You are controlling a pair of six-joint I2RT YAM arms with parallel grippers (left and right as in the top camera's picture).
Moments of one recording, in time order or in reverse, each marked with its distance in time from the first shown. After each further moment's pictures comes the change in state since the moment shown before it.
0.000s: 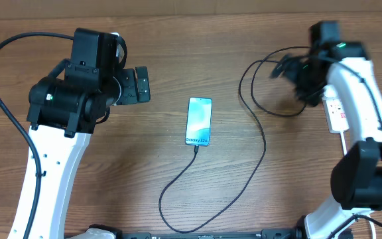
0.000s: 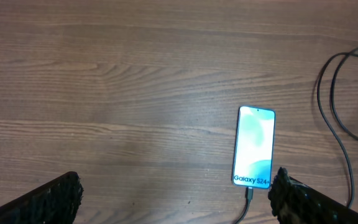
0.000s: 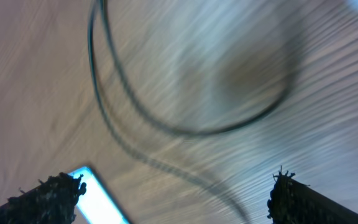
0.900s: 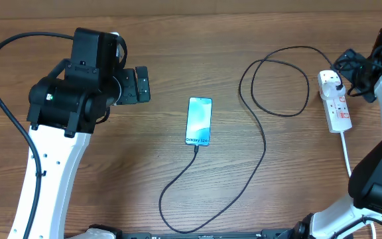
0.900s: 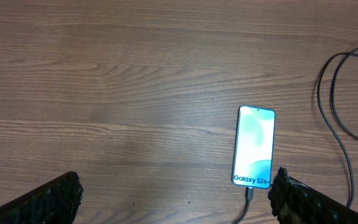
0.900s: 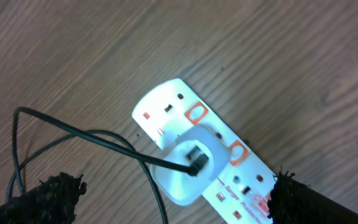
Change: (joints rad) left arm 0.000 0.001 0.000 0.000 0.000 0.000; right arm -0.294 -0.002 -0.172 0.404 0.116 -0.236
